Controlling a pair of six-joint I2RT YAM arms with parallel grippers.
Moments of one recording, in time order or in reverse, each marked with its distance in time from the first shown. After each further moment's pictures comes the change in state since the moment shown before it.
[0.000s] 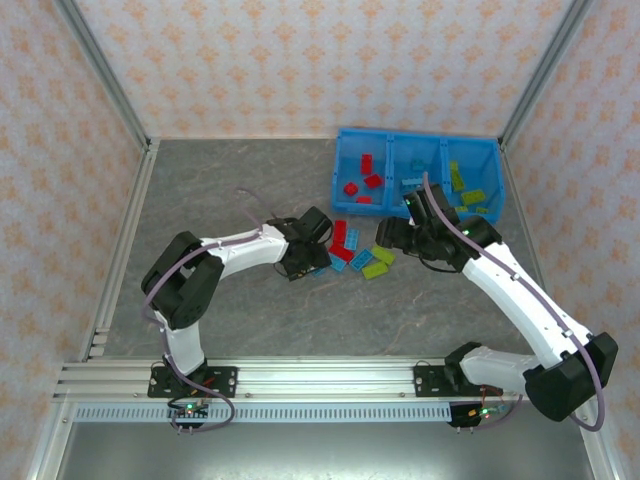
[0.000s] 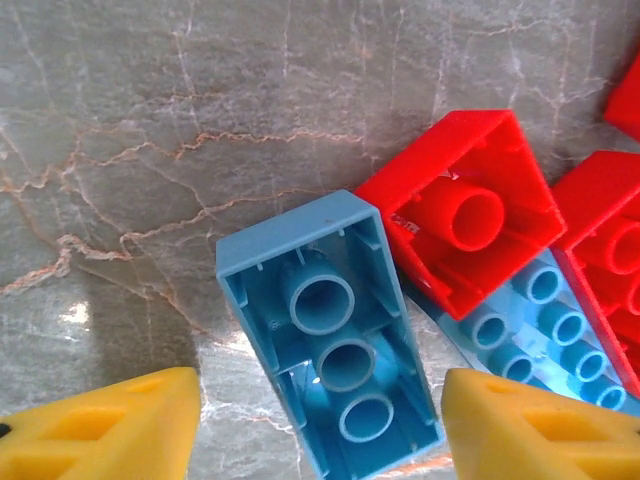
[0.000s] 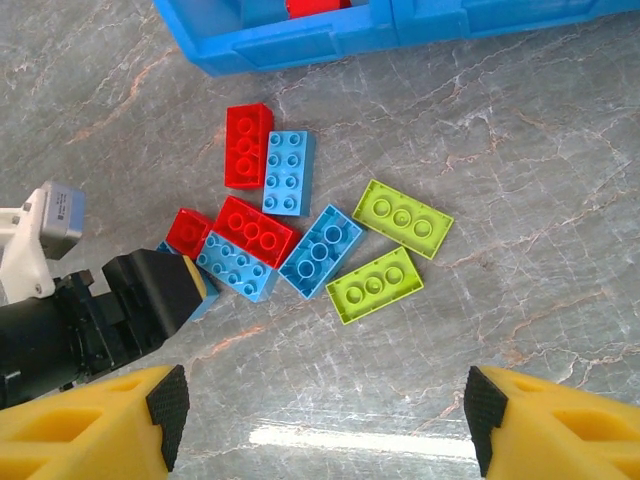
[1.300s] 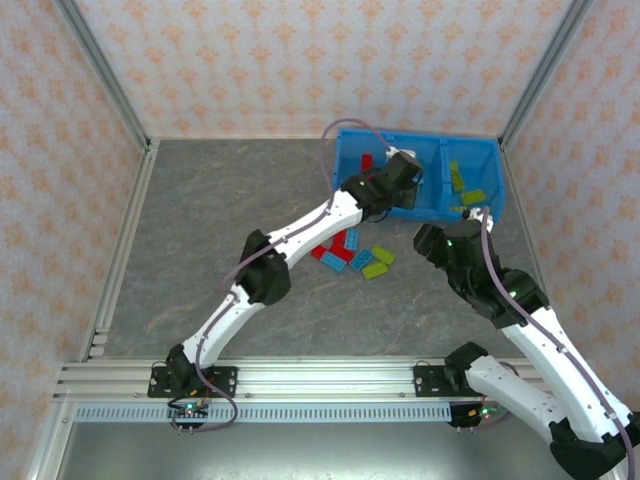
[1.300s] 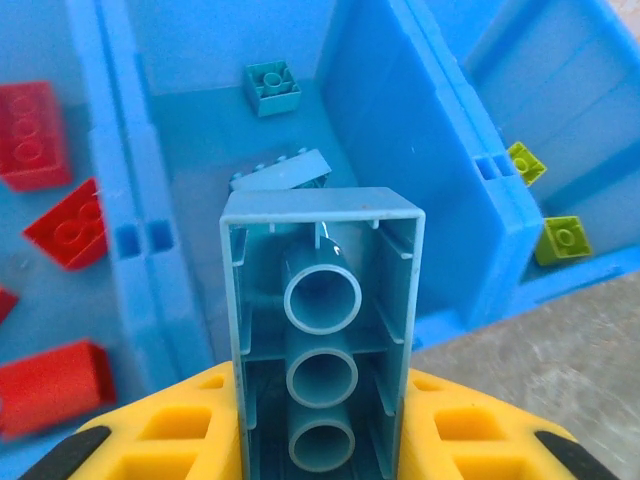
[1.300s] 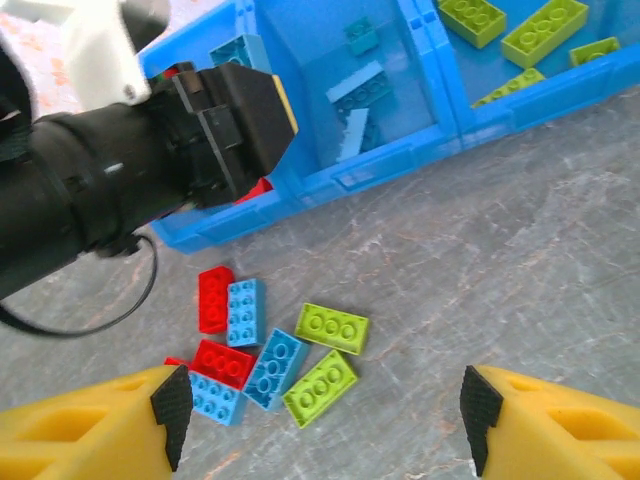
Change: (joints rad) left arm -0.145 0.716 1.403 -0.115 -0.219 0.623; right arm 0.010 -0.401 -0.206 0.072 0.332 0.147
